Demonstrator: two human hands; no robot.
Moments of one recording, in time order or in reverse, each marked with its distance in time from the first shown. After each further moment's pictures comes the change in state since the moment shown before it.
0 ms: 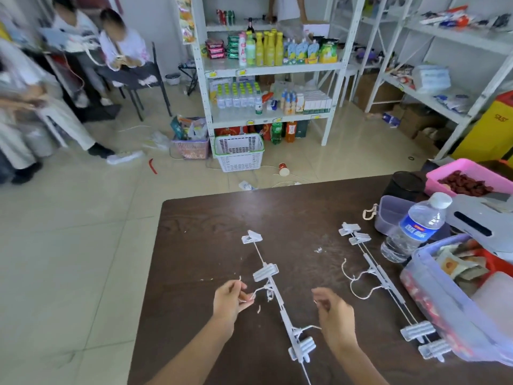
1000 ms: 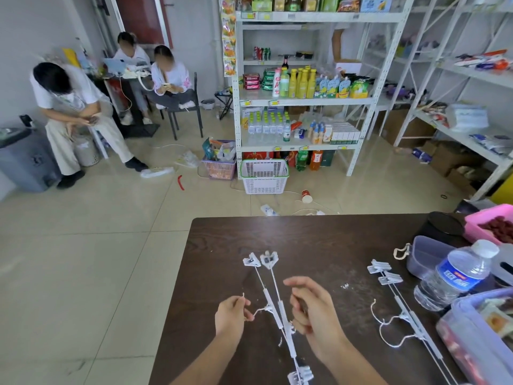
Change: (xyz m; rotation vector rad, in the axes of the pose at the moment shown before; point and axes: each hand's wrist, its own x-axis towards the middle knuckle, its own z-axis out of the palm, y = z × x) left_hand 0.009 0.026 -0.035 0.342 0.161 0.162; right_hand -0.006 -0.131 0.003 1.014 -0.497 0.148
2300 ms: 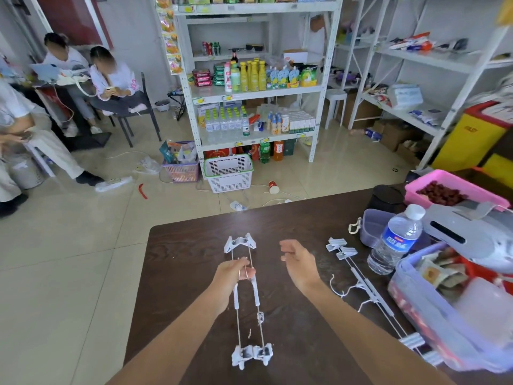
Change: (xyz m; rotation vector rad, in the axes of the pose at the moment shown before) left_hand -0.013 0.088 0.054 -0.071 -0.393 -0.014; right_hand 0.064 -0.023 -0.067 -0.805 0.322 -0.214
